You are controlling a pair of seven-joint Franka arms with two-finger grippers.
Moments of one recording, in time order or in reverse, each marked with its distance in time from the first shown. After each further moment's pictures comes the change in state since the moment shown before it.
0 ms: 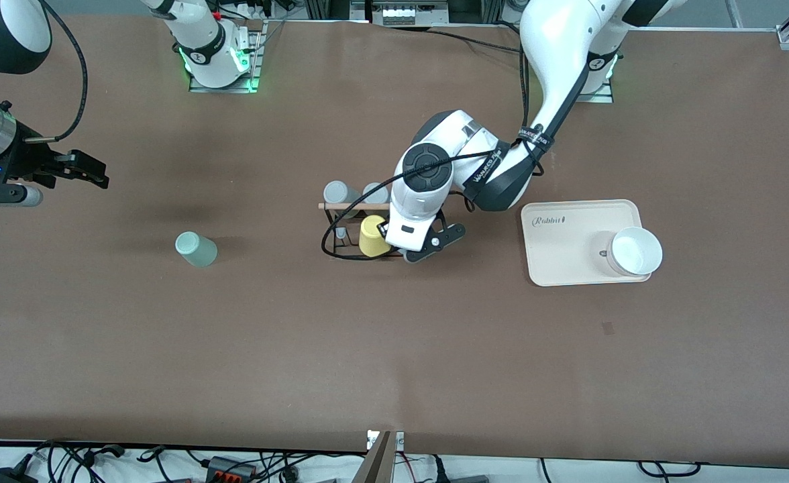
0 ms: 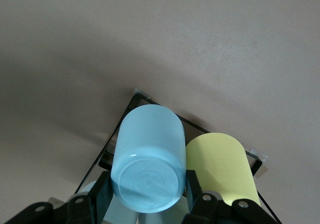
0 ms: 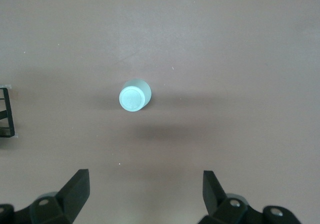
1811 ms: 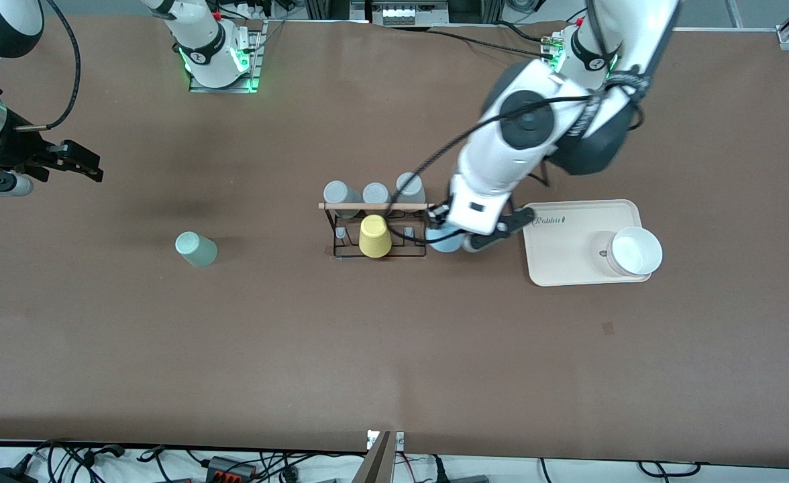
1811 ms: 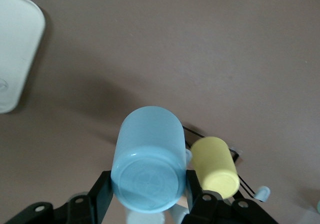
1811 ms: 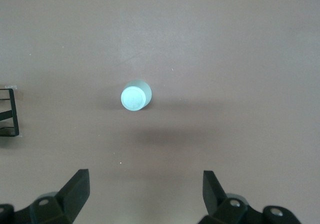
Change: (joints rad) left arm 0.108 -0.242 -0.009 -0.120 -0.055 -0.029 0.097; right arm 0.000 -0.035 0.000 -0.001 0.000 -0.011 0.000
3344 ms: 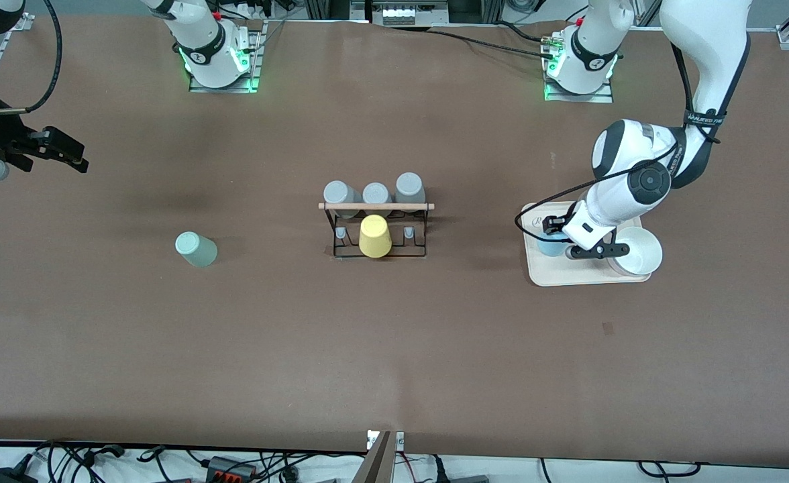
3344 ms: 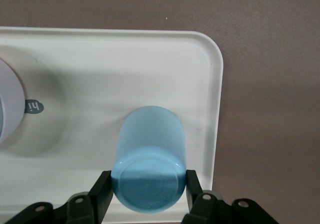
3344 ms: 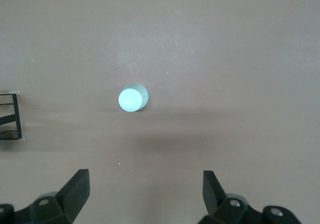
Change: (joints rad) left arm 0.424 -0.180 0.011 -0.779 0.056 0.434 0.858; right arm -0.018 -0.047 -0.002 -0.003 -0.001 -0.007 0.000
